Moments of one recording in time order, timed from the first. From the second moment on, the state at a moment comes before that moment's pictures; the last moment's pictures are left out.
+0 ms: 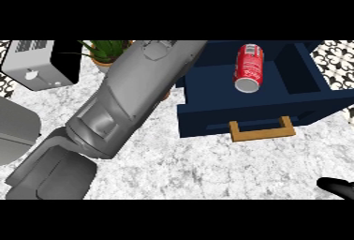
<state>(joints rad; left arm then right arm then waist) -1.59 0.00 -0.28 -0.37 0.42 0.58 0.11 -0.03 -0.14 -0.29 -2.24 -0.08 0.07 0.37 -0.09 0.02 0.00</state>
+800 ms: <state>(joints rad) -1.62 0.00 -0.30 -0.32 0.55 0.65 0.05 -0.15 -0.27 -0.20 -2.17 0.14 0.13 0.26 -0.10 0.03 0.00</state>
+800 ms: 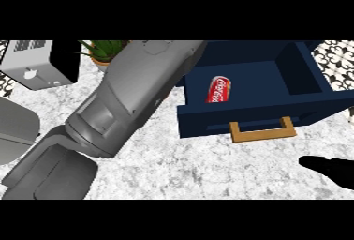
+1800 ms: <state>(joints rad) -1.64 0.01 -0.28 -0.28 0.58 0.62 0.00 -0.38 -0.31 0.11 -1.61 0.78 -0.04 0.06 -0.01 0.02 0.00</state>
